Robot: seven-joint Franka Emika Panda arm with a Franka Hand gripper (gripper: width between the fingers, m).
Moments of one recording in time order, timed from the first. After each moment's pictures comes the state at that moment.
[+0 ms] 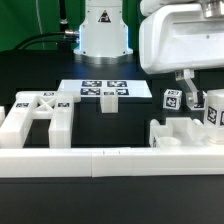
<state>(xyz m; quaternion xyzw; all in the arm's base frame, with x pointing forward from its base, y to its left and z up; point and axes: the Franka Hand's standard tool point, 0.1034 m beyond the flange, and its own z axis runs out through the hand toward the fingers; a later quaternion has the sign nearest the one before) 0.642 0.104 0.086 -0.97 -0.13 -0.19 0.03</state>
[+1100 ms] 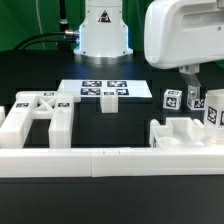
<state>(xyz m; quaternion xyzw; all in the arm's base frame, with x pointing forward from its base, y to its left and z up) 0.648 0.105 0.096 -0.99 -0.14 -0.02 0.04</state>
